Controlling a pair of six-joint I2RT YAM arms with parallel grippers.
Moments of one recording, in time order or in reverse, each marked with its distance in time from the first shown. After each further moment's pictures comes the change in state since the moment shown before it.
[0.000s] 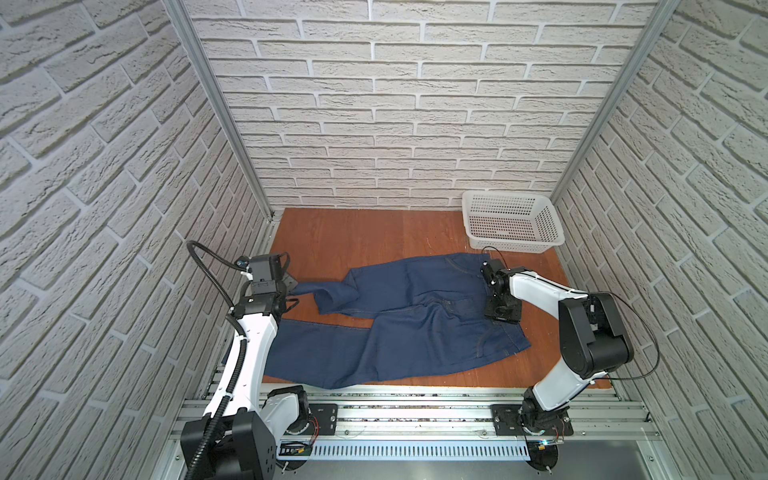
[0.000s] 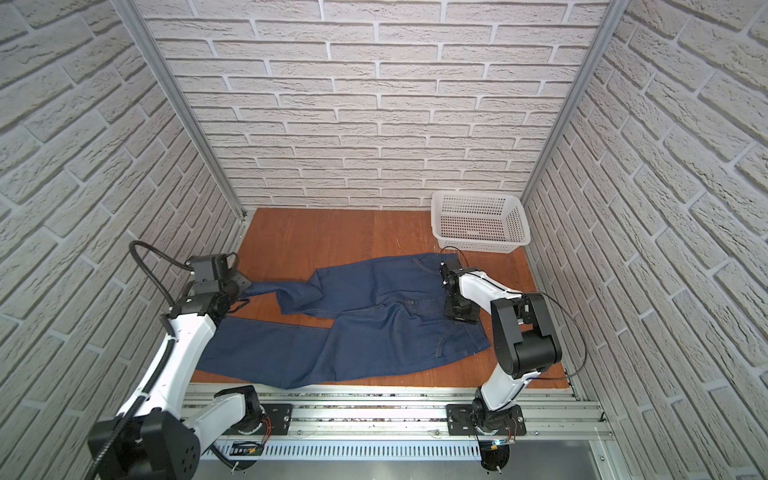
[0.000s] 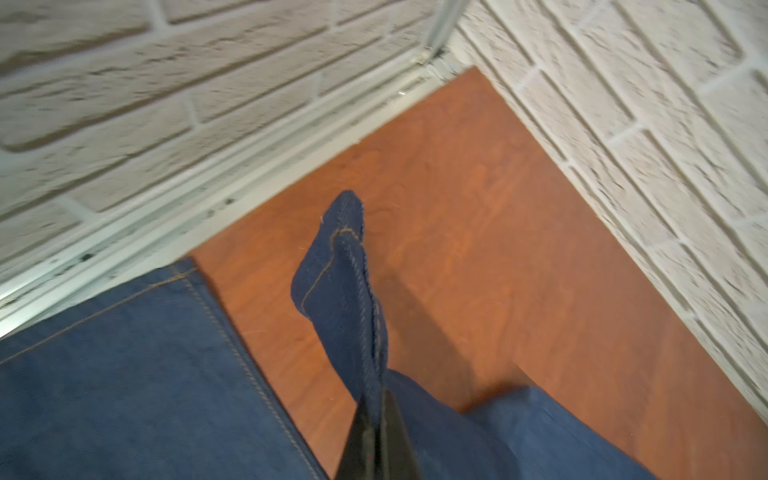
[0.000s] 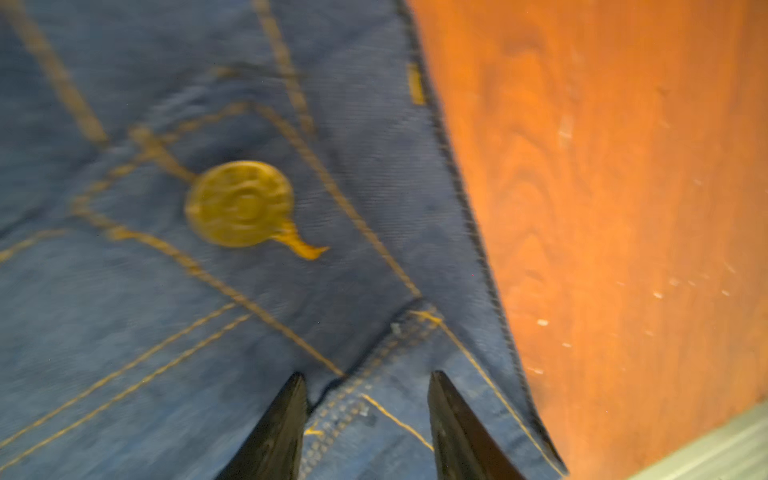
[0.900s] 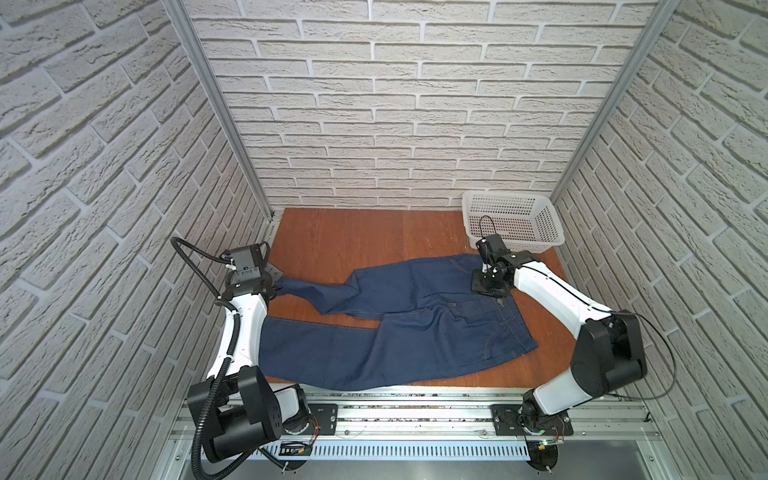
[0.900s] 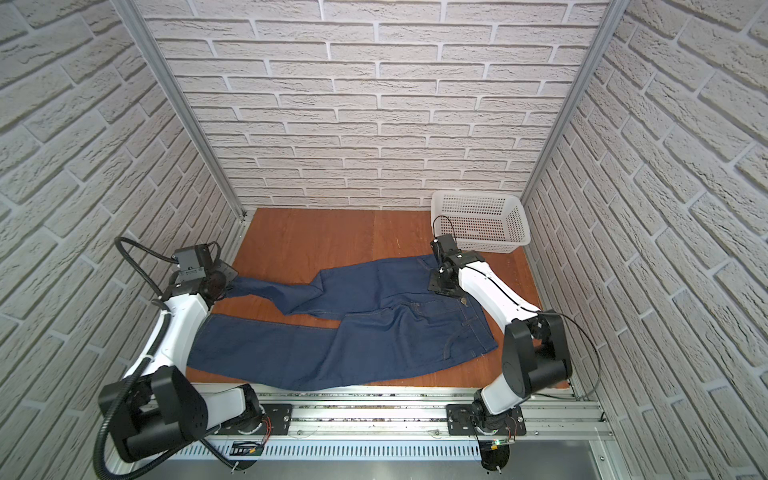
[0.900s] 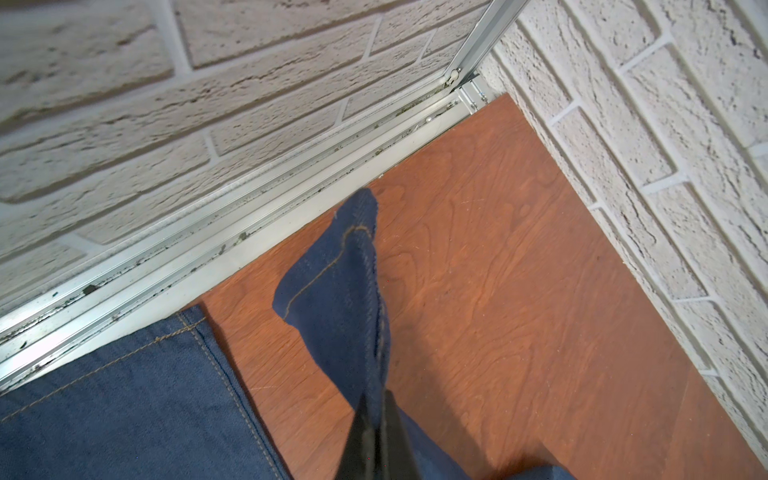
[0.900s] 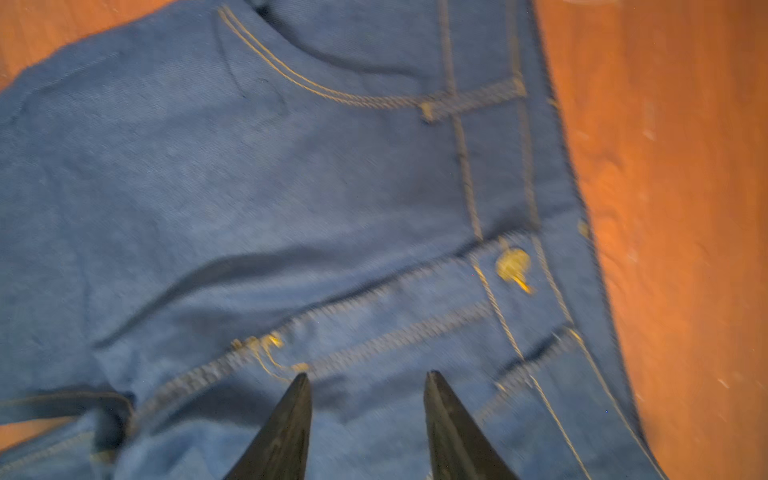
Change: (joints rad) left arm 0.130 0.166 0.098 0.062 0.105 0.054; right arm 0.120 -0.050 0.245 0.040 -0.179 -0.005
